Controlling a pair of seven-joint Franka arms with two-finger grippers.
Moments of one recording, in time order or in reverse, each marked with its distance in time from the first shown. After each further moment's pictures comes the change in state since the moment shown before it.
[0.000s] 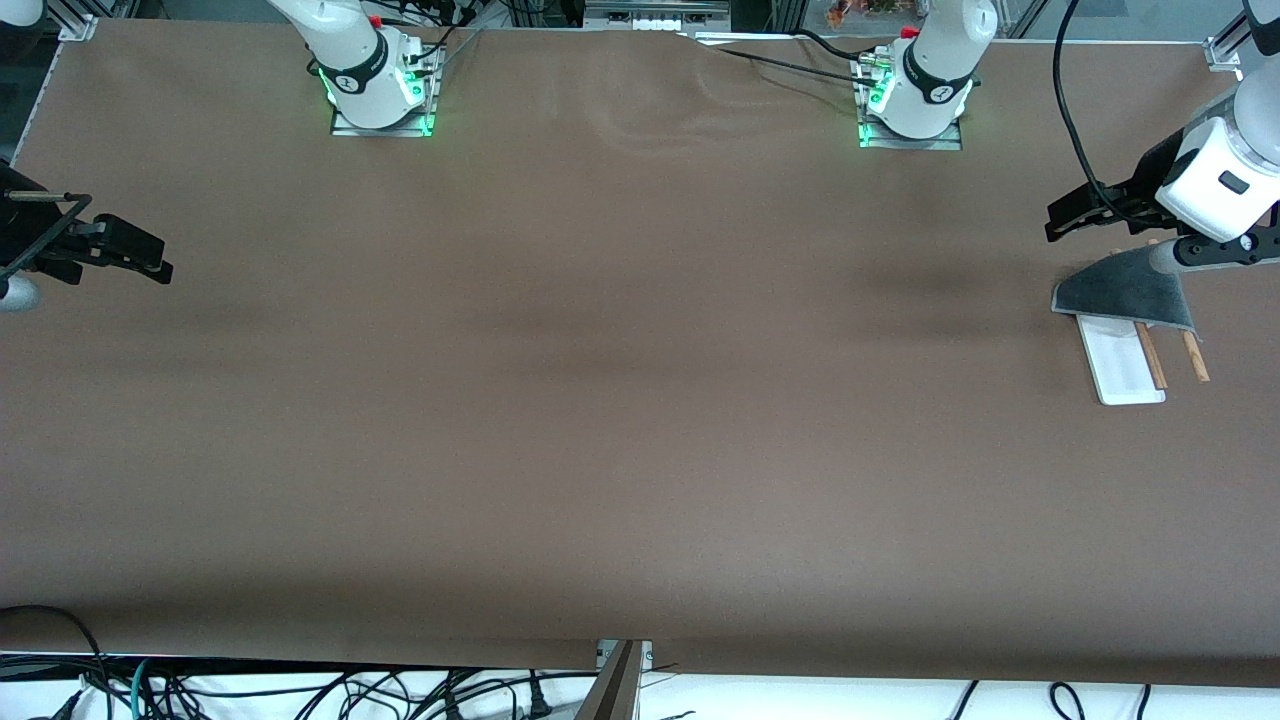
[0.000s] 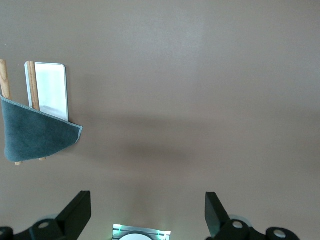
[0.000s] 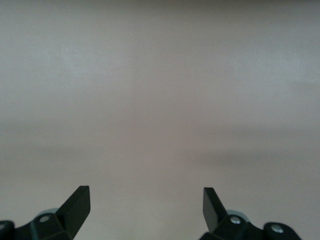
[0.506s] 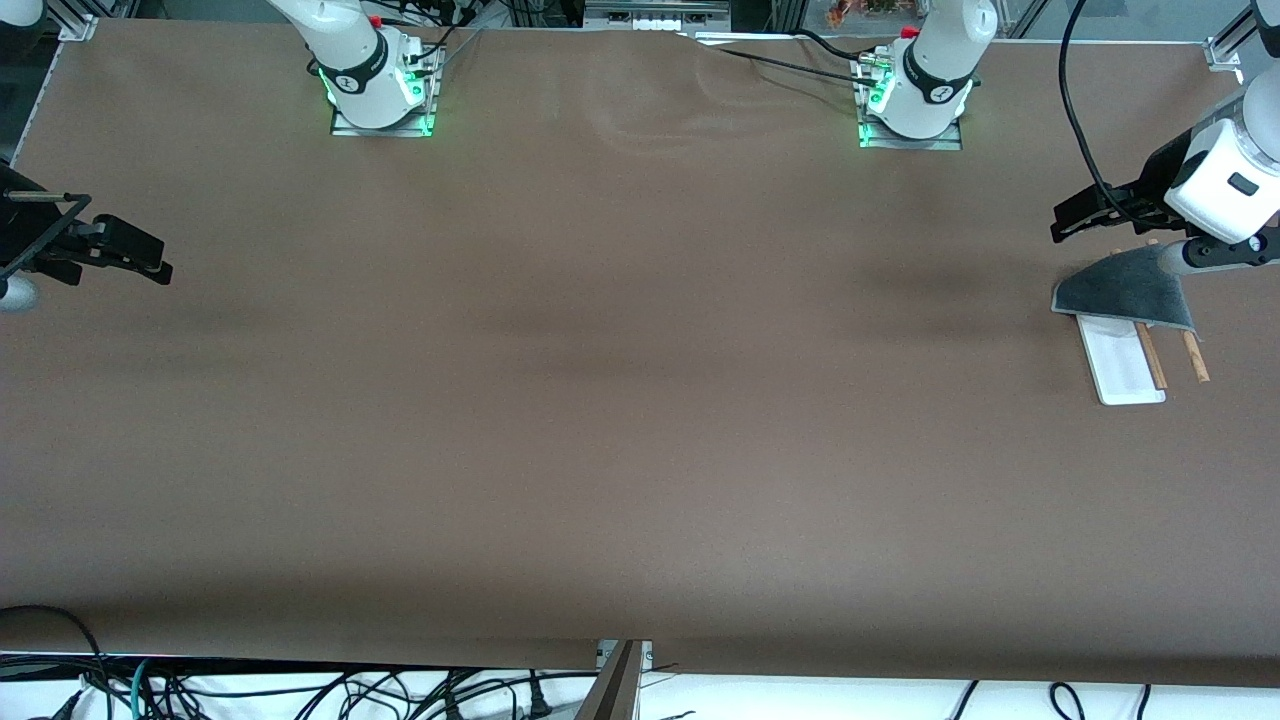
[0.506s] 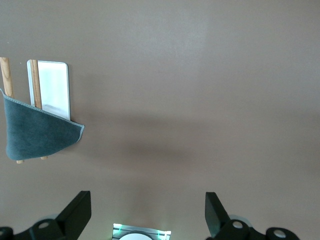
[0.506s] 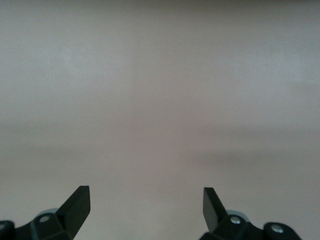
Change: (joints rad) left arm 0.000 0.001 0.011 0.000 0.000 -0.002 0.000; right arm 0.000 0.000 0.000 0.000 0.000 0.004 0.000
